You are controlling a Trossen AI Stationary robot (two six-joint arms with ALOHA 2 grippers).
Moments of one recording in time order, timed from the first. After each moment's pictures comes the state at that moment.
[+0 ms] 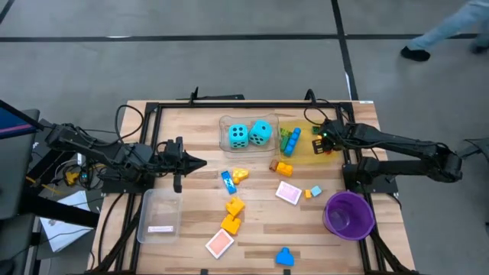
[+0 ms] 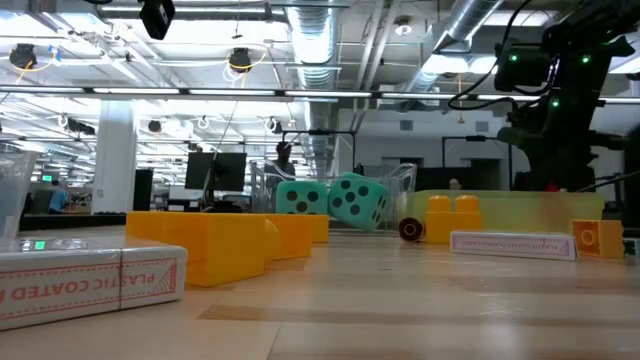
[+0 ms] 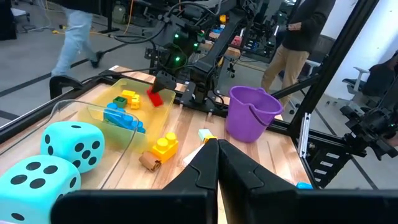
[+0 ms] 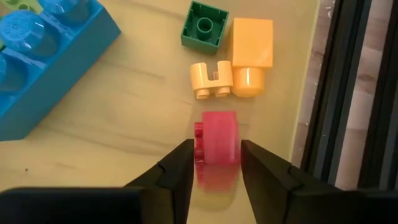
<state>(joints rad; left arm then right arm) -0.31 0.75 0.62 0.00 -0.43 -0.30 -0.50 0.94 0.57 -0.91 0.34 0.75</state>
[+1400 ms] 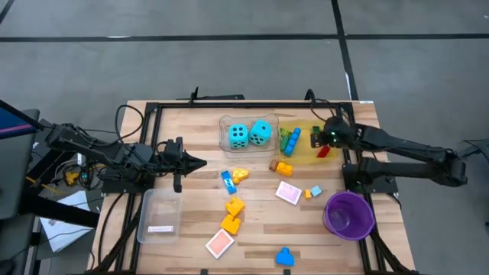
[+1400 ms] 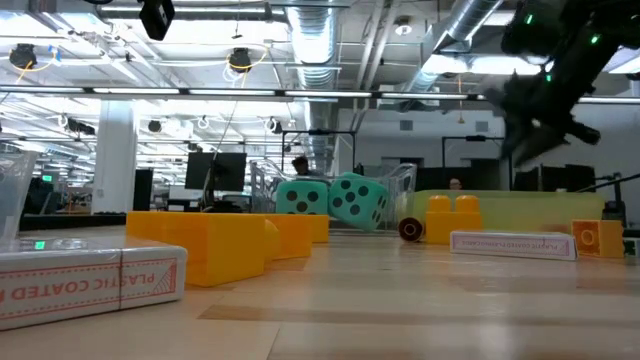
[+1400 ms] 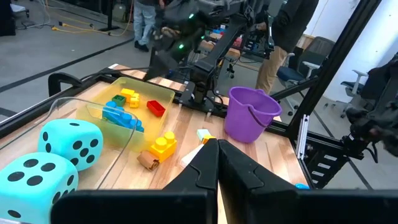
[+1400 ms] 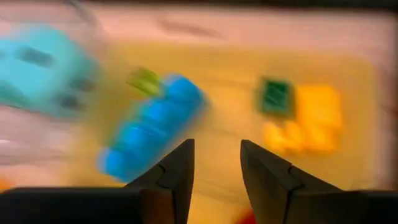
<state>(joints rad) -0.31 0.75 0.62 0.00 -0.43 -0.32 -0.44 0.78 0.57 -0.71 0.35 0.81</state>
